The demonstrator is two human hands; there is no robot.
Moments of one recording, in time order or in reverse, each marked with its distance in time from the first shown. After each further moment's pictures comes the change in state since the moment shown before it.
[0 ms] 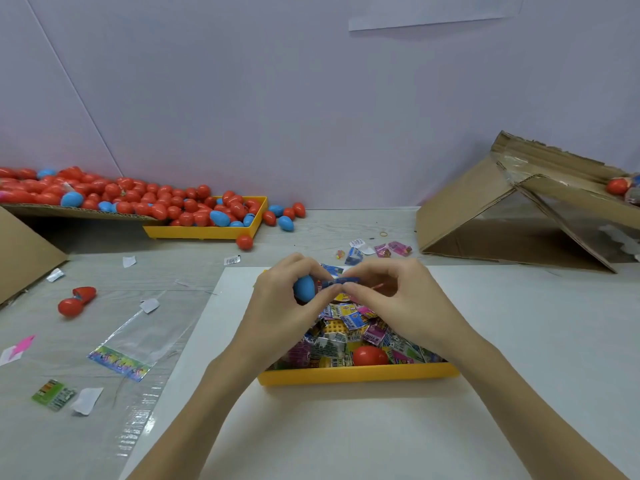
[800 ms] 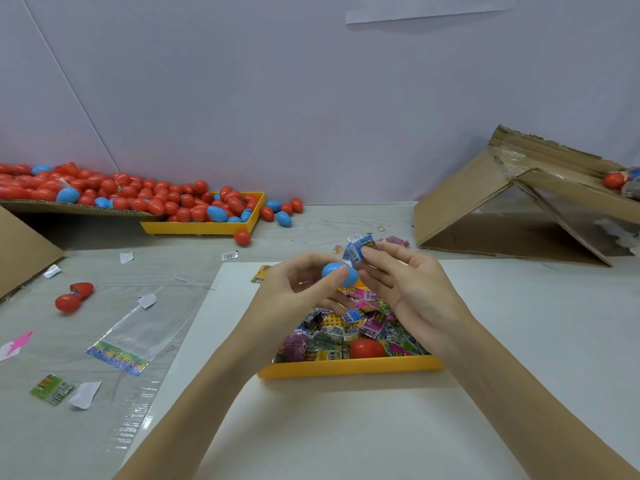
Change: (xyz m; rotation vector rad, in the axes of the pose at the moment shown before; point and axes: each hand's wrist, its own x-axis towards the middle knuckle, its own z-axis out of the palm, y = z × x) left_hand 0.001 0.011 0.007 -0.716 -0.160 -0.373; right_hand 0.006 0.007 0.006 1.019 0.256 0.359
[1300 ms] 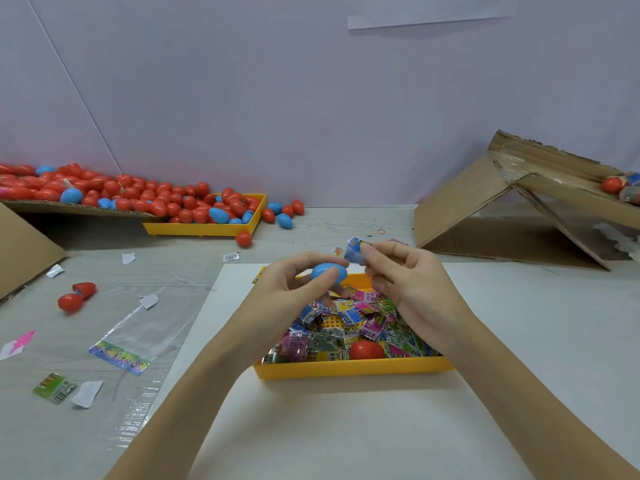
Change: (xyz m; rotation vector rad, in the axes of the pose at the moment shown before) left_hand 0.002 0.002 -0.012 0.091 -0.048 -0.015; right_hand 0.004 -0.004 -0.004 -0.297 -0.073 -0.127
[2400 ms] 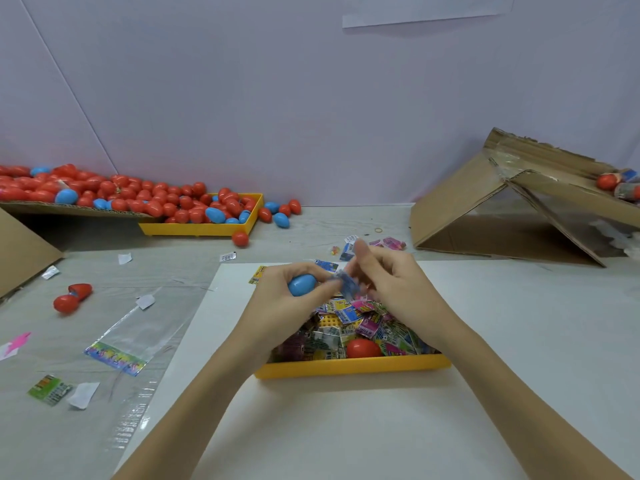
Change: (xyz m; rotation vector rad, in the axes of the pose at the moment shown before) left_hand 0.000 -0.010 0.009 0.228 0.175 -0.016; right_hand 0.000 0.003 0.004 -0.497 -0.161 -0.182
